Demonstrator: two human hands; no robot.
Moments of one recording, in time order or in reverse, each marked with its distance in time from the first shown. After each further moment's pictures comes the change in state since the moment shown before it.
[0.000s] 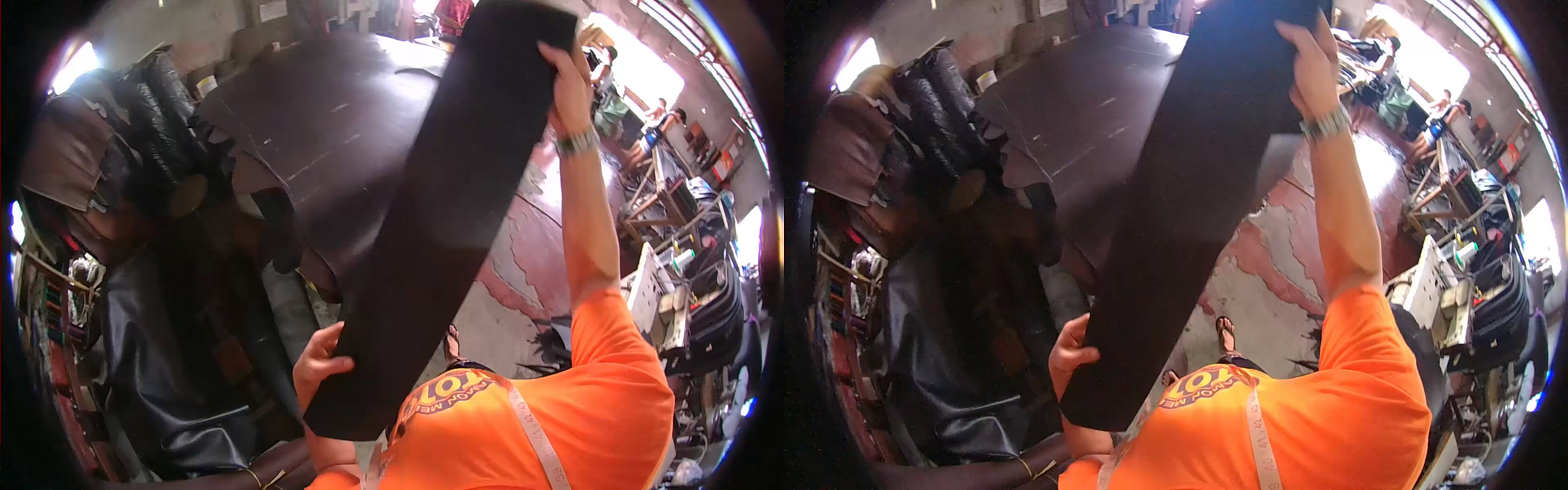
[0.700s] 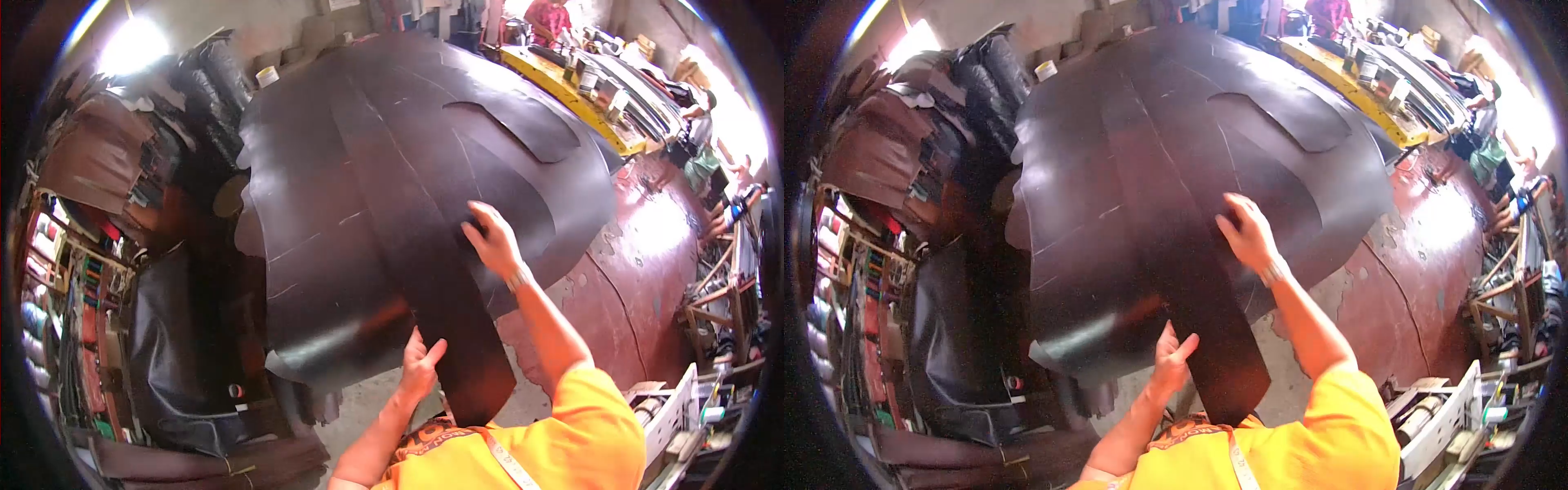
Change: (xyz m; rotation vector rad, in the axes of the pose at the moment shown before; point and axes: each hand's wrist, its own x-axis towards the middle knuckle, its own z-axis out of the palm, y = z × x) left_hand 0.358 -0.187 0.072 0.066 0.456 0.165; right_hand -0.043 0.382 -0.088 -0.468 -0.472 0.161
